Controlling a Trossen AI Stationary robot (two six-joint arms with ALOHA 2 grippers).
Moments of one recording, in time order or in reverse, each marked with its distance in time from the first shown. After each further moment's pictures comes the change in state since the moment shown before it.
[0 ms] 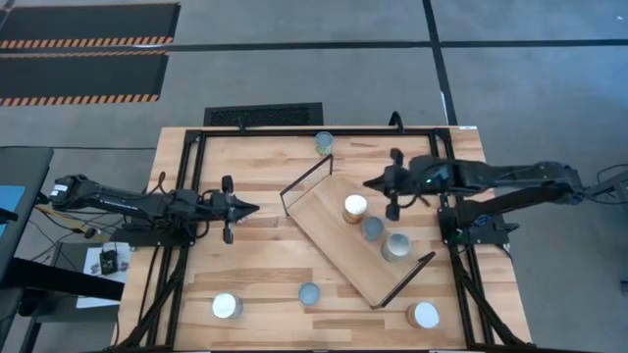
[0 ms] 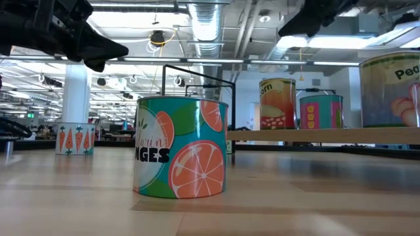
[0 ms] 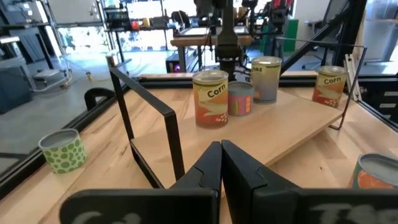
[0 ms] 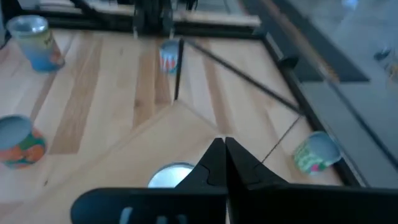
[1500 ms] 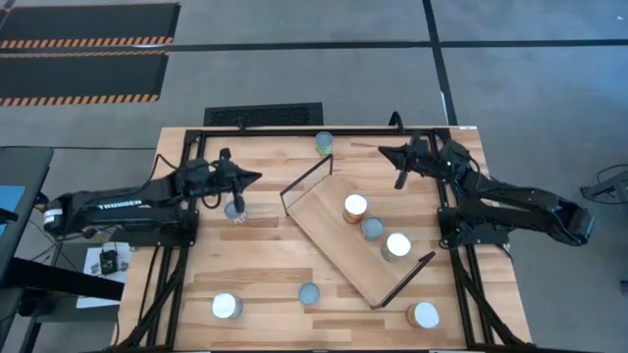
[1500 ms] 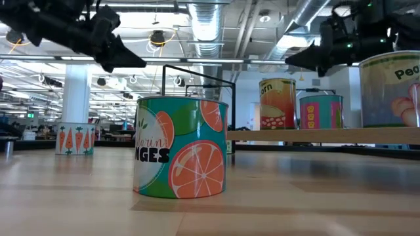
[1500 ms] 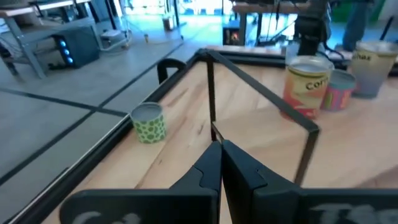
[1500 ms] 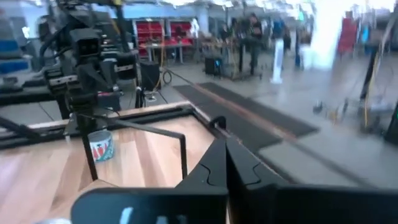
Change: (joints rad) left arm 0.446 0.147 0.190 -0.171 0.189 0.031; right arm -0.602 -0.137 -0.537 0.868 -0.395 0.128
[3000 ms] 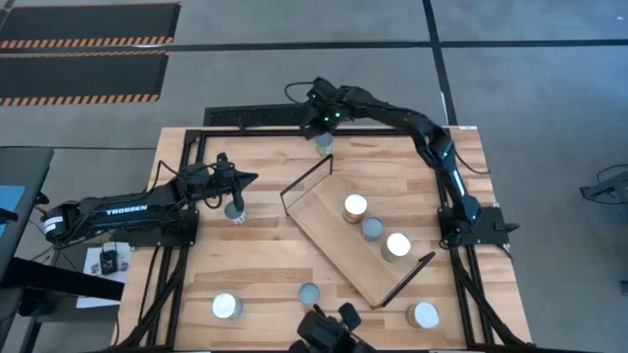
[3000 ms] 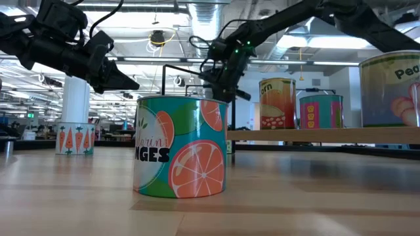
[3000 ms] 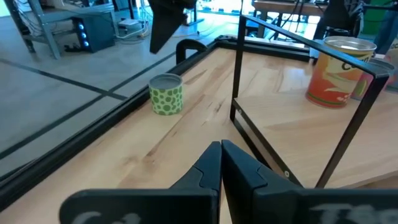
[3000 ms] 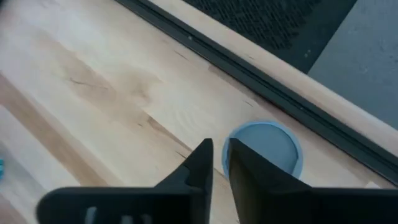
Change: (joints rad) left arm 0.104 -0.001 -0.187 0.181 0.036 -0.063; right arm 0.054 1.441 1.807 -1.426 0.184 0.361
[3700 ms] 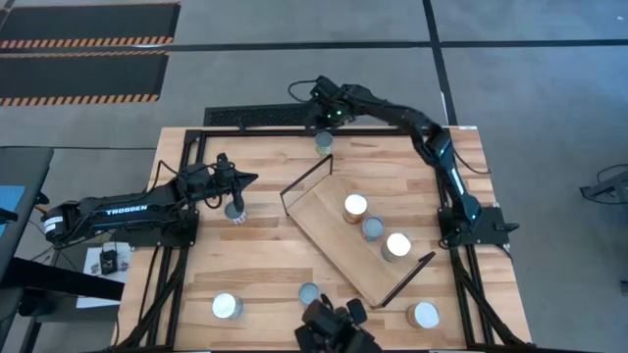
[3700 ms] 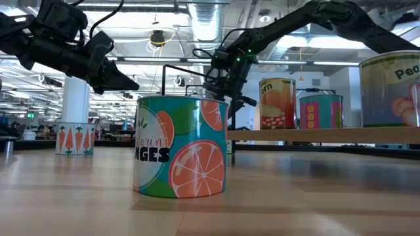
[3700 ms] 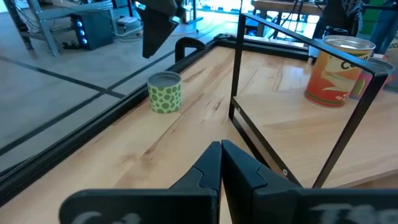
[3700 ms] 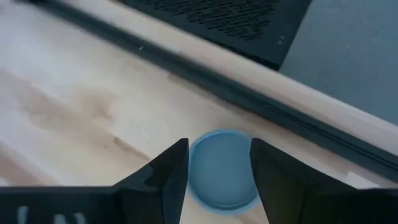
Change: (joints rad) left arm 0.000 0.000 0.000 -0.006 0.003 -0.008; right arm -0.047 0.035 0.000 -0.005 0.036 0.109
